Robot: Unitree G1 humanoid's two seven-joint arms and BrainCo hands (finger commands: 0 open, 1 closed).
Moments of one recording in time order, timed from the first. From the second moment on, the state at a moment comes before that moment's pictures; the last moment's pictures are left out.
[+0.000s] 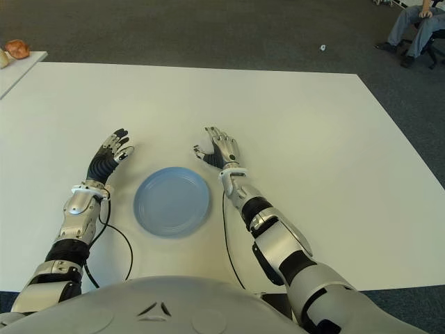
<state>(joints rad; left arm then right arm) -0.09 0.22 0.15 0.61 -0.11 -0.45 -0.24 -0.57 -0.10 0.57 1.07 -0.72 -0.11 -0.60</state>
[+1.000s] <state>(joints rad) -0.06 0.20 0.16 0.55 -0.11 -0.46 -0.24 -0.59 -0.10 0.50 1.03 -0.69 -0.02 -0.56</state>
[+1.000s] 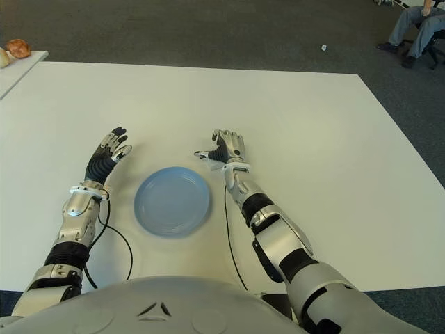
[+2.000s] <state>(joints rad) -0.05 0.19 0.18 0.52 -0.12 -0.46 -0.24 -0.58 -0.15 0.49 0.99 -0.69 -0.02 -0.56</state>
